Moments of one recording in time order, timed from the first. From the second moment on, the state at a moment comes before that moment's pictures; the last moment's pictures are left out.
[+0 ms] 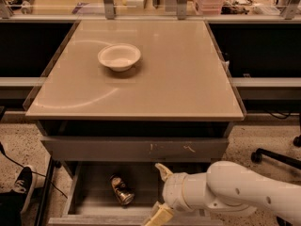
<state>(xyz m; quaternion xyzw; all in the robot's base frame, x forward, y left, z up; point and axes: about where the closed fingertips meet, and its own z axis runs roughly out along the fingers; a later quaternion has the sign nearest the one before) 0.371 0.000 0.604 -0.55 0.72 0.25 0.34</state>
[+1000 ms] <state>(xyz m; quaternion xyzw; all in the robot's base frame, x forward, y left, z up) 0.411 0.091 0.493 -0.56 0.68 0.34 0.33</state>
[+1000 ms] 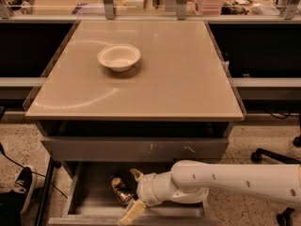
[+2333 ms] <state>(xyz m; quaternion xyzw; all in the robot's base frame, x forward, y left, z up) 0.474 0.100 0.462 -0.50 0.71 0.27 0.42</state>
